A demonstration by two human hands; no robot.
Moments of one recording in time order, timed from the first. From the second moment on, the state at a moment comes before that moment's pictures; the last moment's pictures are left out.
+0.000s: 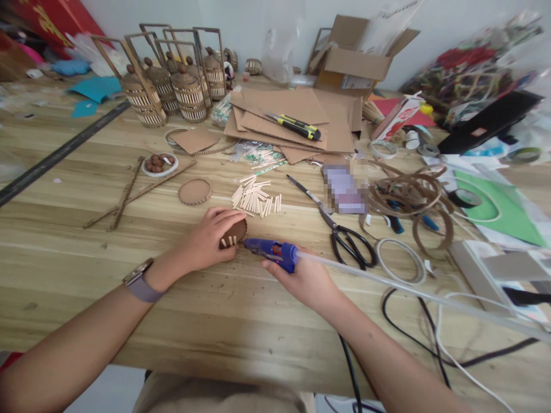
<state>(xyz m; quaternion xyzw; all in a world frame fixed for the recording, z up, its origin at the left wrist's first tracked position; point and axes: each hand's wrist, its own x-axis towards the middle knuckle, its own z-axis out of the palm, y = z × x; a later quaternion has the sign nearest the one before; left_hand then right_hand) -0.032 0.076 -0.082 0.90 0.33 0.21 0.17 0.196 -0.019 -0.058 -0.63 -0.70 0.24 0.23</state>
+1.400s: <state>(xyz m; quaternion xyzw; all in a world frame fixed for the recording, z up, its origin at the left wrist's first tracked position) -0.033 0.076 -0.084 0.90 0.33 0.22 0.18 0.217 -0.012 -0.036 -0.59 -0.51 0.58 0.23</state>
